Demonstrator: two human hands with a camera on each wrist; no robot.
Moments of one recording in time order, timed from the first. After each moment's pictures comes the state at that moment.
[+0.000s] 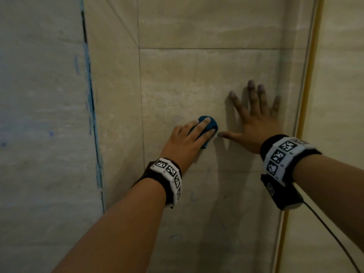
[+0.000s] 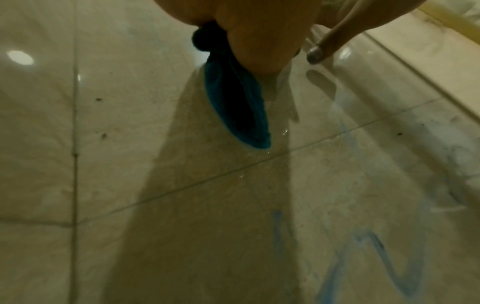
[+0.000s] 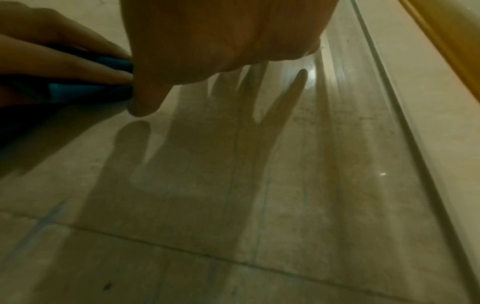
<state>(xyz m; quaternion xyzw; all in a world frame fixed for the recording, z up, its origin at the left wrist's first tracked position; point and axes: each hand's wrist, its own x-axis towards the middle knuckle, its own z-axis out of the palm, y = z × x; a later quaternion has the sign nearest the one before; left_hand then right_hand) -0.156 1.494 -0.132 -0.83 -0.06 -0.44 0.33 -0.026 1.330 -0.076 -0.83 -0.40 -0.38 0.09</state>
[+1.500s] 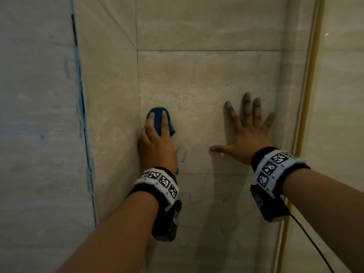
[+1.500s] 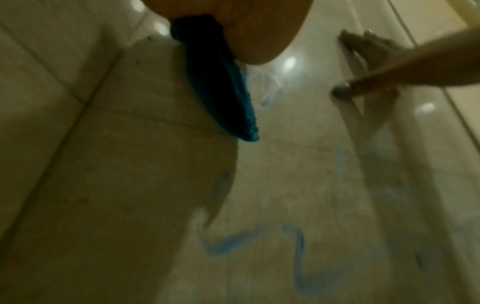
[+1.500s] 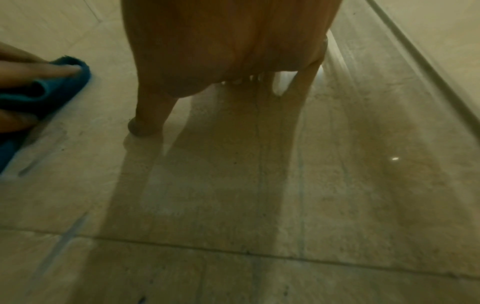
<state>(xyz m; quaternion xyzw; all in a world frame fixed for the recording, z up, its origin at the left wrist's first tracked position) -0.179 1.484 -0.137 -0.79 -0.39 -0.46 0.06 -0.038 1.337 -0.089 -0.86 -0.41 -0.29 0.10</state>
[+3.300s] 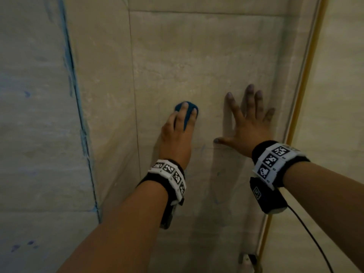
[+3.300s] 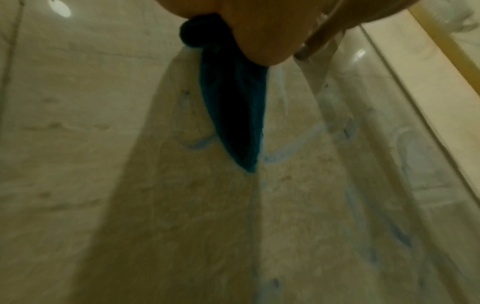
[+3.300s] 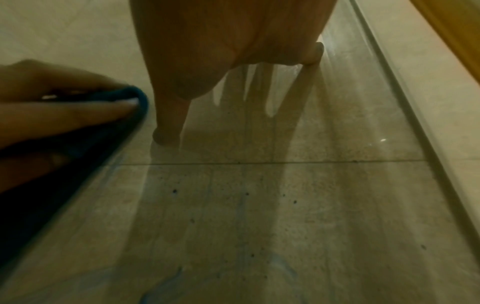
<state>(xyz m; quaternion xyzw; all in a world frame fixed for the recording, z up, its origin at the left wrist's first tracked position) -0.151 1.469 -0.185 -0.82 -0.24 -0.48 0.18 -0.032 1.327 -0.133 -0.87 -0.39 -0.28 0.13</state>
